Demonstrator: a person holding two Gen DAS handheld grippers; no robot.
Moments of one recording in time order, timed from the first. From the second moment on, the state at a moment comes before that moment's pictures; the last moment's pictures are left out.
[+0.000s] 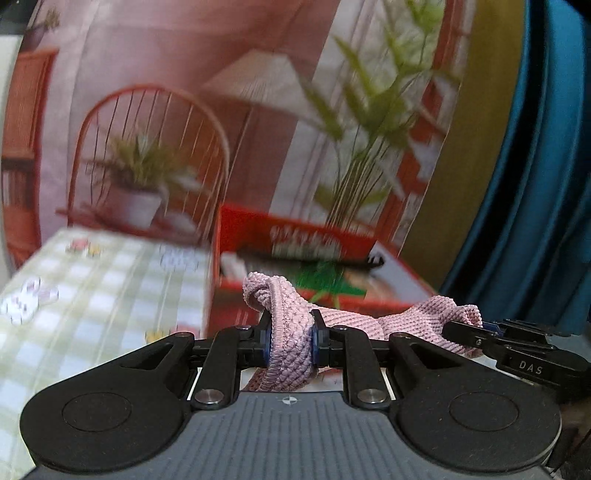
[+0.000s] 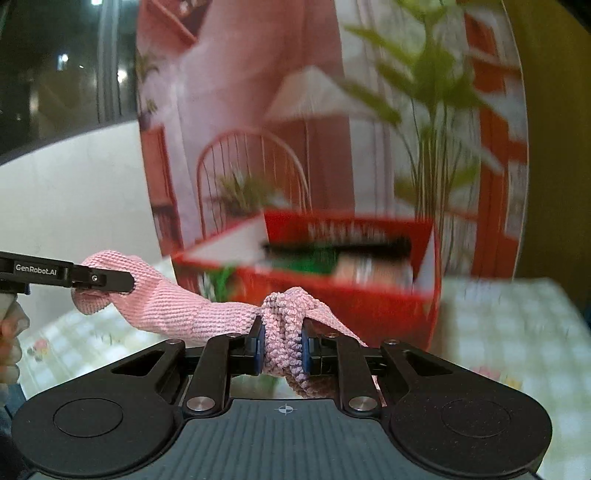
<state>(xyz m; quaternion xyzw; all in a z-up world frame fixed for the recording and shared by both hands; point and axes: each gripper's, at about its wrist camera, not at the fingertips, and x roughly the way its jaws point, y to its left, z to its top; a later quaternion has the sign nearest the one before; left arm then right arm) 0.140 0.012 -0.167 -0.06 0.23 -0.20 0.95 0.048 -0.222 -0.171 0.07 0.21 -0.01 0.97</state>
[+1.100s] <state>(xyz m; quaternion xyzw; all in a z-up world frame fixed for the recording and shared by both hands) 0.331 -0.052 -0.162 -0.07 0.27 -0.20 0.94 0.221 -0.308 -0.144 0.04 0.25 -0.18 0.95</state>
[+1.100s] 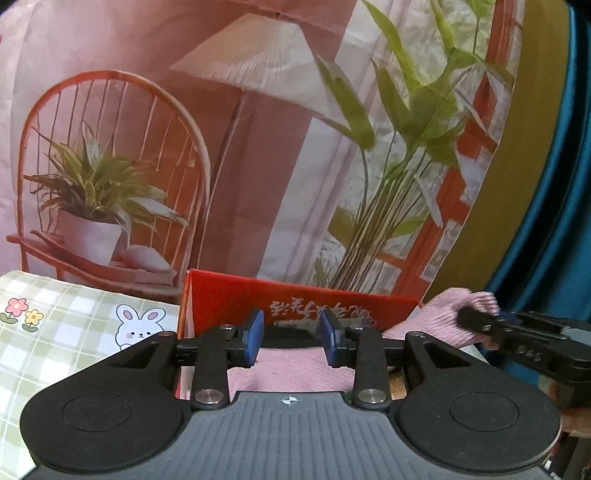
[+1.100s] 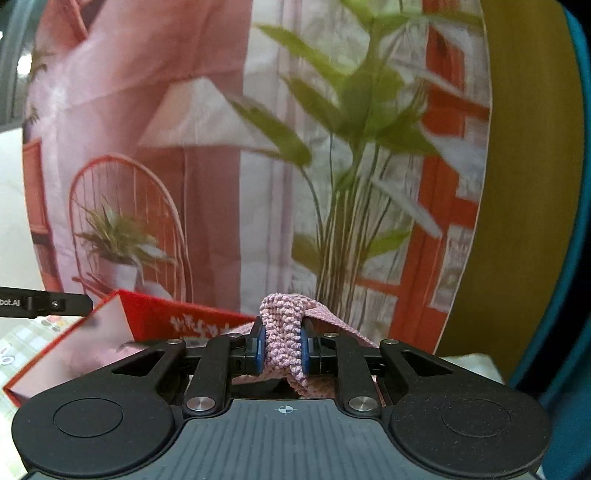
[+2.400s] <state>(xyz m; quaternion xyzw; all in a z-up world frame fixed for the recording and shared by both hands) 0.215 -0.017 -0.172 -0.03 0.29 -0.15 0.94 0.120 -0.241 -0.174 0.05 0.18 -0.11 0.98</state>
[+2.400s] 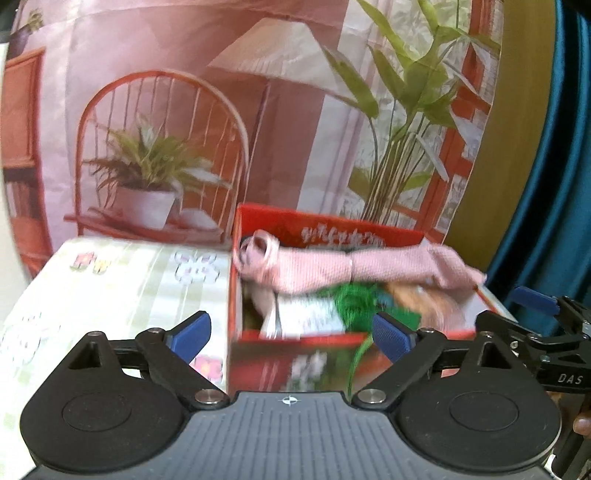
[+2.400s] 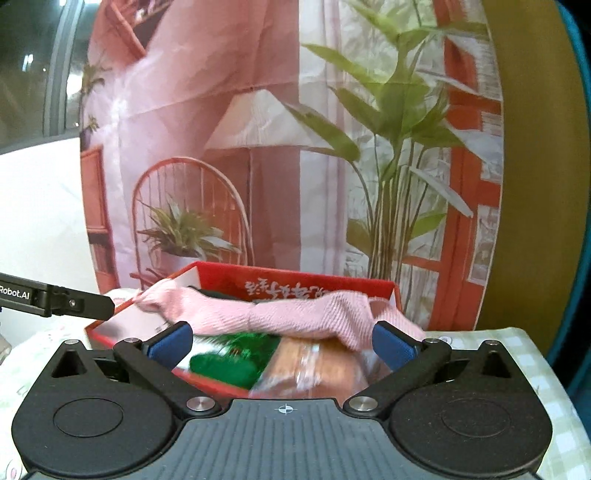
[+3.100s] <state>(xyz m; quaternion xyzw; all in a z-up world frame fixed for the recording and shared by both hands) 0.181 -0.012 -0.250 -0.05 0.38 -0.14 0.91 0.083 -0.233 -0.272 0.09 0.25 -0.12 0.96</state>
